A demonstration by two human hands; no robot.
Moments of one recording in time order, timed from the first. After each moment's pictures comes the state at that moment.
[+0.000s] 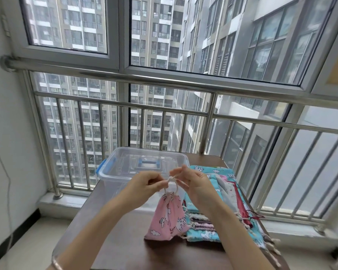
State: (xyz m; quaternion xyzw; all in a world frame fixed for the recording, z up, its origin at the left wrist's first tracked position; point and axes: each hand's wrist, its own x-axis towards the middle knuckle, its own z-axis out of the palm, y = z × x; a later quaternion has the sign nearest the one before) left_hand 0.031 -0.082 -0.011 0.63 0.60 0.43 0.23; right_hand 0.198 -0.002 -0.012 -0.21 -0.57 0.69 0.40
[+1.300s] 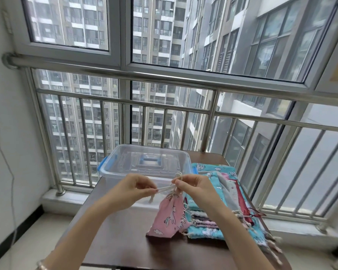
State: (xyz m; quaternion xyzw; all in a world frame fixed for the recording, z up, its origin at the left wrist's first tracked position) left_hand 0.004 -0.099 -0.025 0.60 0.61 0.42 0.32; right_hand 0.208 -0.014 -0.019 -0.30 -0.73 0.51 0.35
